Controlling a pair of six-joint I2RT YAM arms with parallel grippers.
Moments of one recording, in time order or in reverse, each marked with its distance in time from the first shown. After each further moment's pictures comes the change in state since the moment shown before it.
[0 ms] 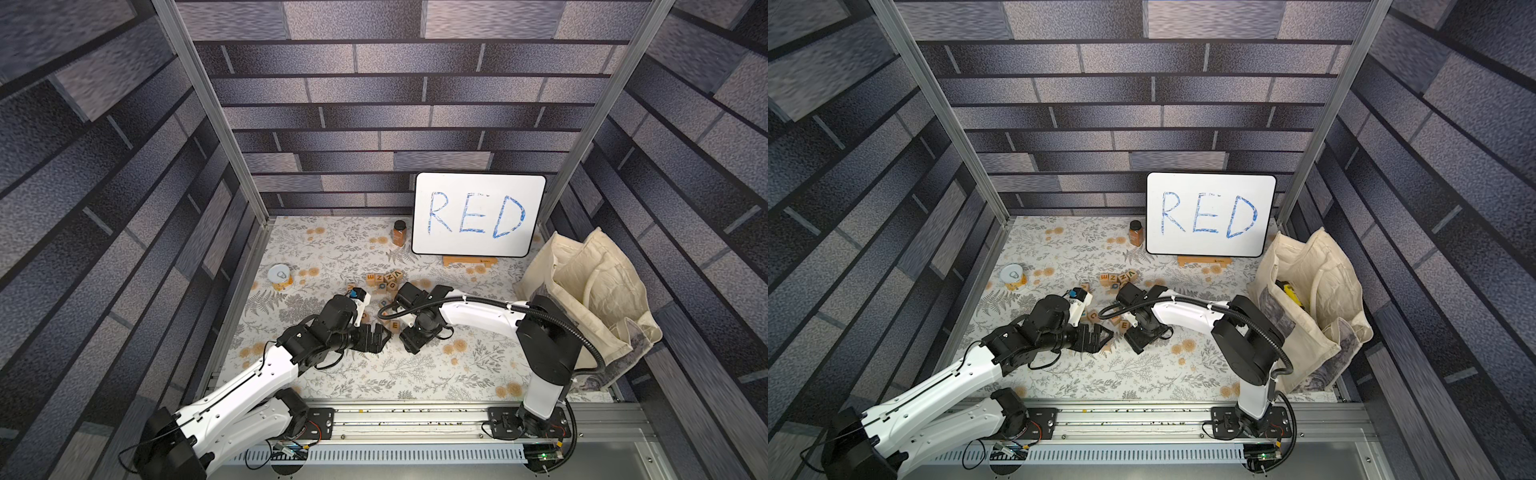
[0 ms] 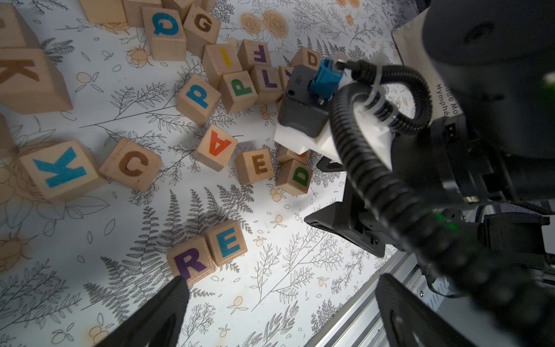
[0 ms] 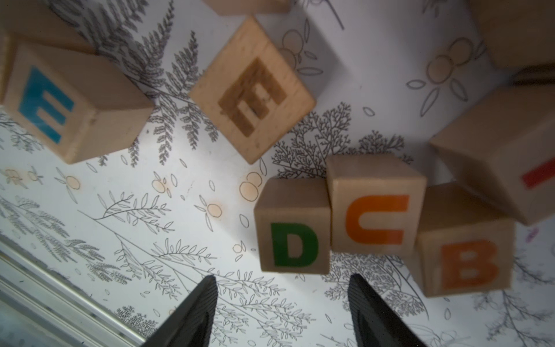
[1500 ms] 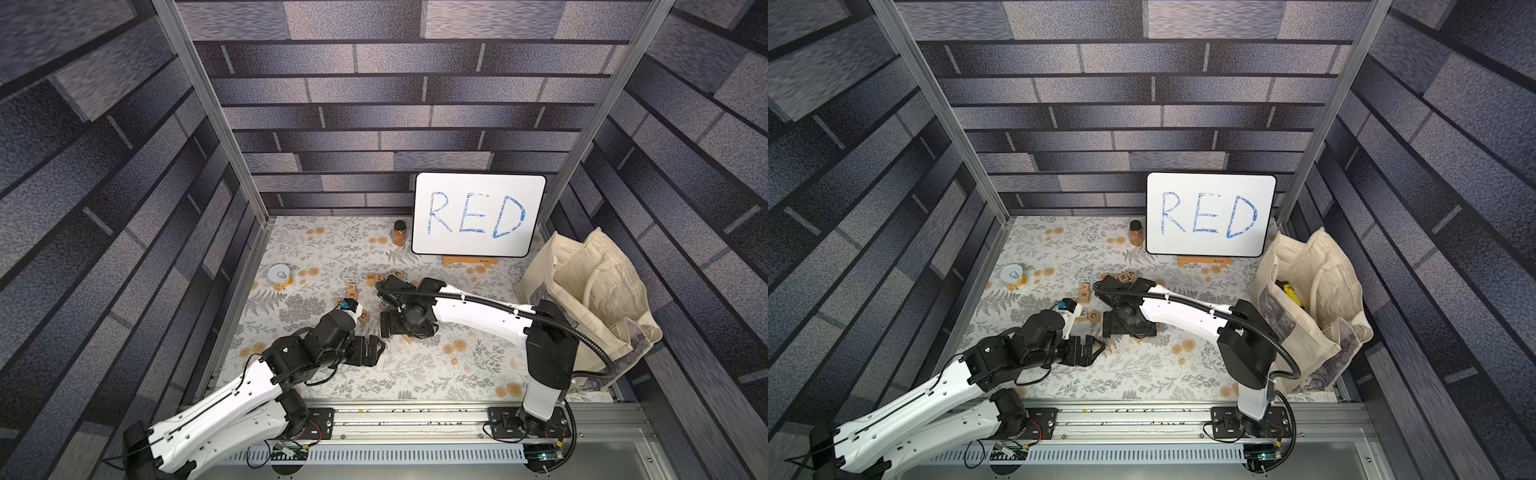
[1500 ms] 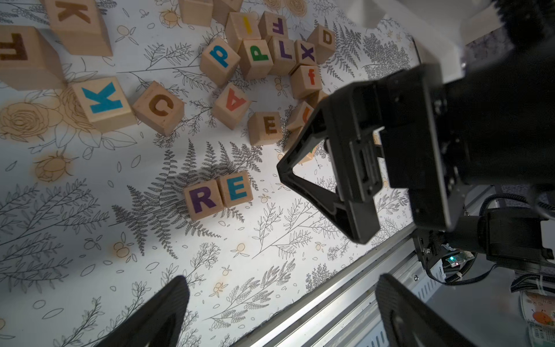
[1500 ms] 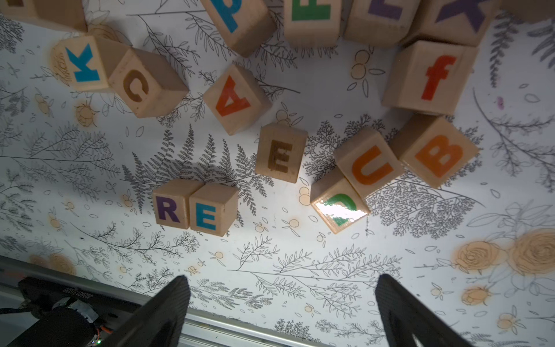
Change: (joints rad) left arm -0.157 -0.136 0.034 -0.211 -0.157 -0.166; right arm 0.096 -0.005 0.232 -0.138 0.092 0.727
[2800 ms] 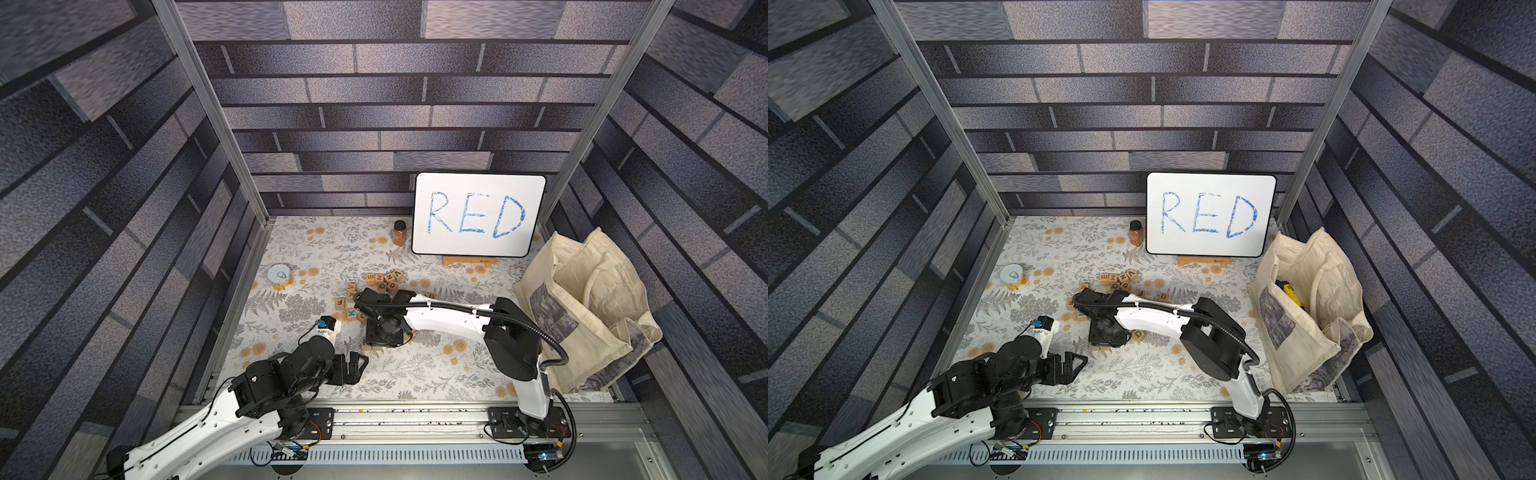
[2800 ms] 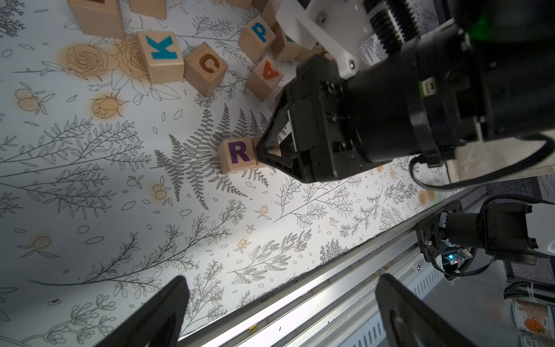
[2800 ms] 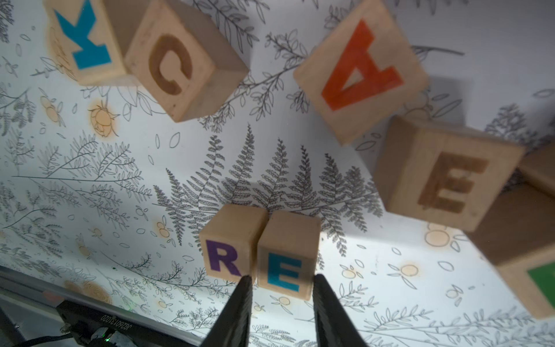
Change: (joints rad) left arm -0.117 -0.330 -0.108 -0.188 -0.126 -0.158; right arm 0.097 0.212 0.099 0.154 -0.065 0.187
